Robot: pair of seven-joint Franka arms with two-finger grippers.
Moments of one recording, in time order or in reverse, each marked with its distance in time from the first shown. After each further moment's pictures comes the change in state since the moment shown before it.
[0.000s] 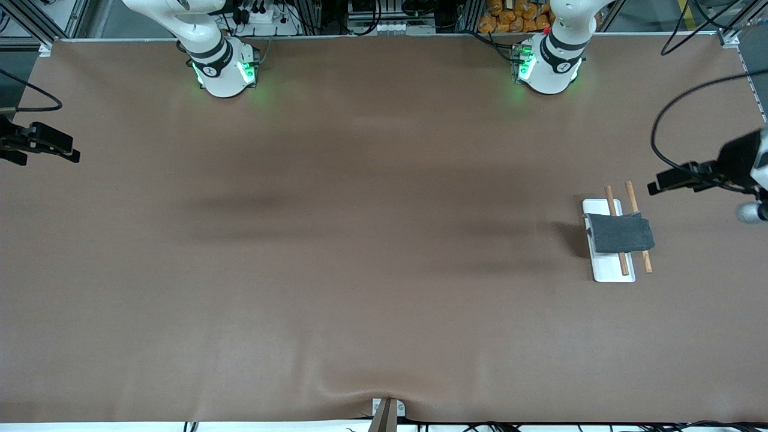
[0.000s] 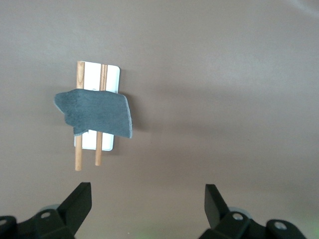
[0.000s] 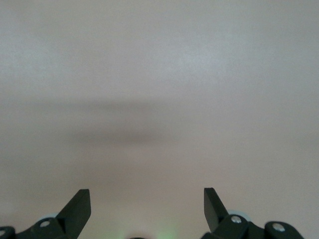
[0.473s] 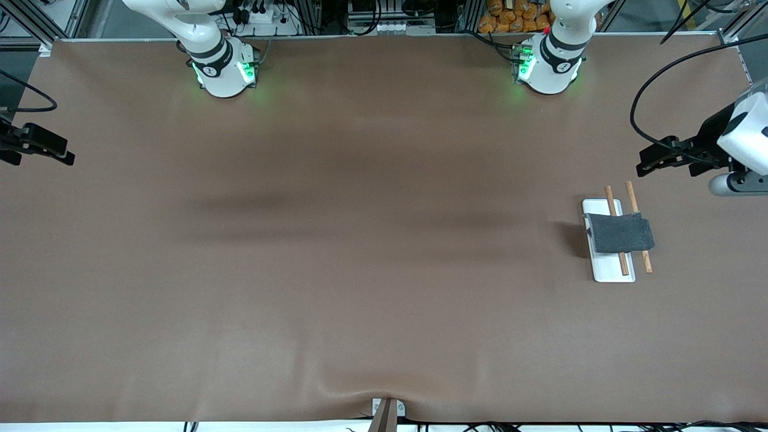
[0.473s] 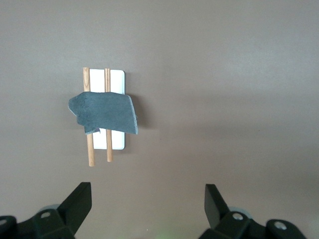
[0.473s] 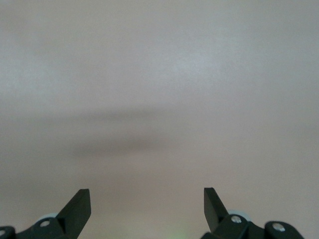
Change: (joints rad) left arm 0.006 -0.046 -0.056 0.011 0.050 -0.035 0.034; right arm -0.006 0.000 0.003 0.011 0.004 0.017 0.110
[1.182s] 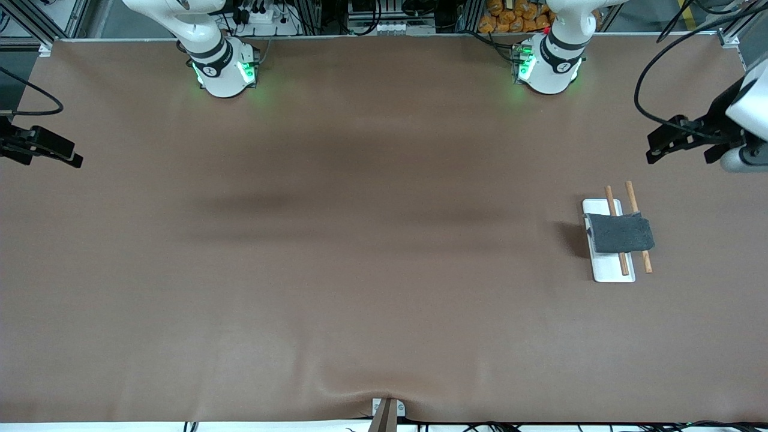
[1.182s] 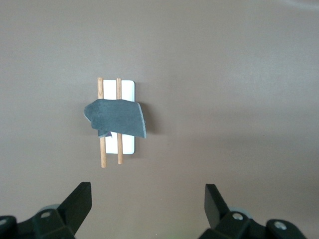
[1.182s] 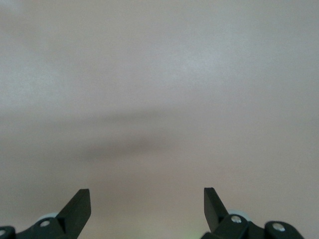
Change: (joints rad) left arm -0.443 -0.085 0.448 0.021 0.000 -0.012 0.019; right arm 0.004 -0.001 0.020 0.002 0.035 0.000 0.042
